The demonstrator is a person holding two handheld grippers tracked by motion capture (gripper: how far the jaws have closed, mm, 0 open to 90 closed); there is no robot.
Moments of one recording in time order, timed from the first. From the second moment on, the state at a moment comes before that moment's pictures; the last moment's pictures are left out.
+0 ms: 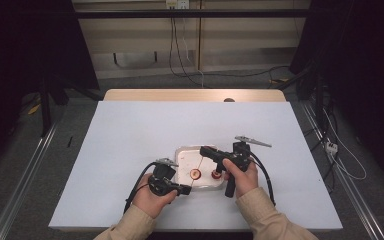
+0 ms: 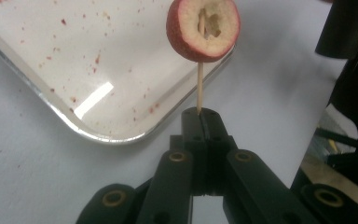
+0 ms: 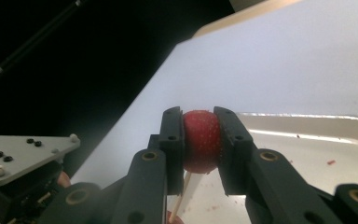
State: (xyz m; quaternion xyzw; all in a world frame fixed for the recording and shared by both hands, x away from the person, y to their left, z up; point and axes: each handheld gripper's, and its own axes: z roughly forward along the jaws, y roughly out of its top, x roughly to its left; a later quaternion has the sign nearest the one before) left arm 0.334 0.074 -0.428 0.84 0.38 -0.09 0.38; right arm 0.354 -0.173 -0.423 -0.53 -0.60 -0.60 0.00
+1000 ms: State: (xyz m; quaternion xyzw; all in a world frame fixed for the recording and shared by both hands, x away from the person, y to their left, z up) left arm 0.342 0.075 -0.431 0.82 0.40 -0.11 0.40; right arm 0.349 -0.165 -0.425 -0.51 -0.61 -0.60 0.00
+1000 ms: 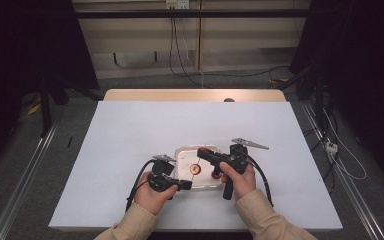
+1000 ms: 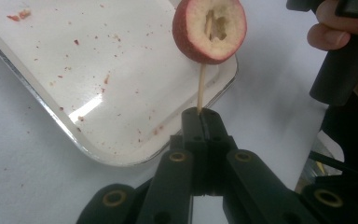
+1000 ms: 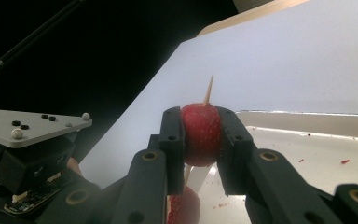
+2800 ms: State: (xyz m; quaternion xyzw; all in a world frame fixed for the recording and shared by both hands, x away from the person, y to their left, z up) left arm 0.344 0.101 -0.424 0.81 0.40 -0.10 0.41; right arm 0.335 -0.195 -0.447 -0.44 -0.77 -0.45 -0.10
